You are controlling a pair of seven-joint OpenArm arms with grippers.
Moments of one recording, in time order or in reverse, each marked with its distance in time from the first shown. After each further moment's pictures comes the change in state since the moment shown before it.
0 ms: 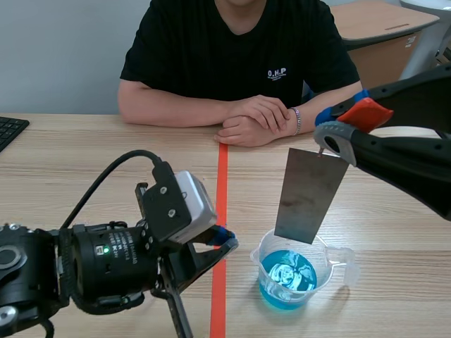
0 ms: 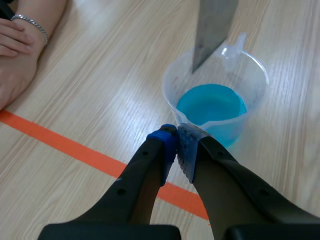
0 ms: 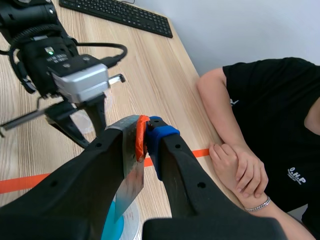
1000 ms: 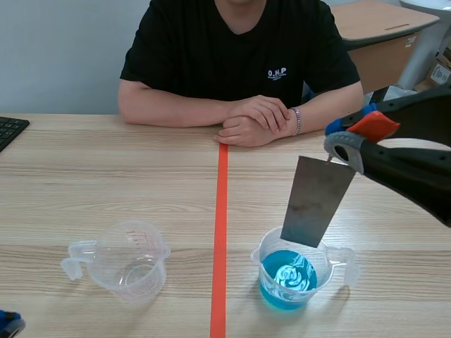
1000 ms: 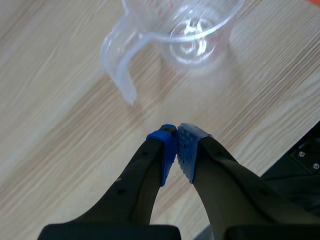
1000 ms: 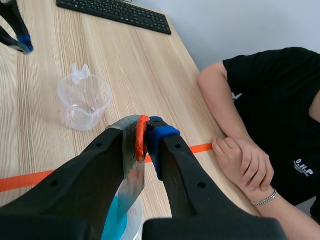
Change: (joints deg) left arm 56.2 -8.2 -49.0 9.1 0.0 8.1 -2.4; right arm 0.0 0.0 -0.5 -4.7 -1.8 0.0 4.5
